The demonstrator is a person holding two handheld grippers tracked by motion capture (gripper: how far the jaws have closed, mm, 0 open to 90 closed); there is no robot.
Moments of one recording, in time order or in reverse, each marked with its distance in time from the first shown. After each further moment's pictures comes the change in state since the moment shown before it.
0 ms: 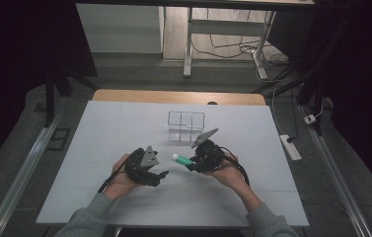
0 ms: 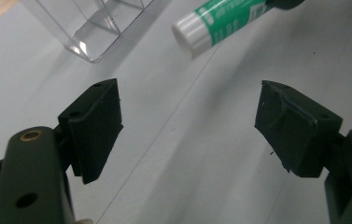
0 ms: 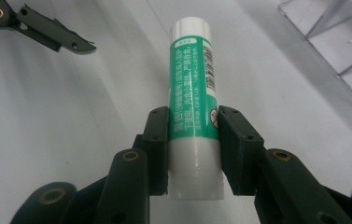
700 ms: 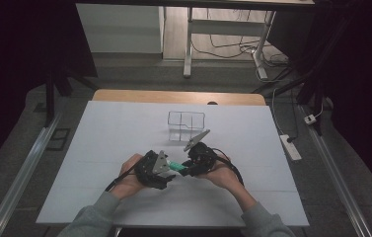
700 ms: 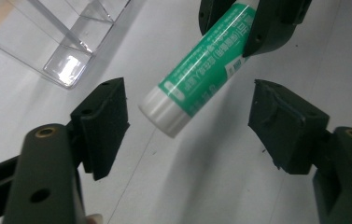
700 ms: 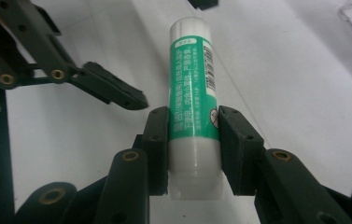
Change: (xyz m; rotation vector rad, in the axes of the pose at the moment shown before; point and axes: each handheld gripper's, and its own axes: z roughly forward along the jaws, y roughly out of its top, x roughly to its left) left arm -0.017 0.013 0.015 0.033 -0.009 0.162; right arm 0.010 0.008 0.015 0.018 0.110 -0.021
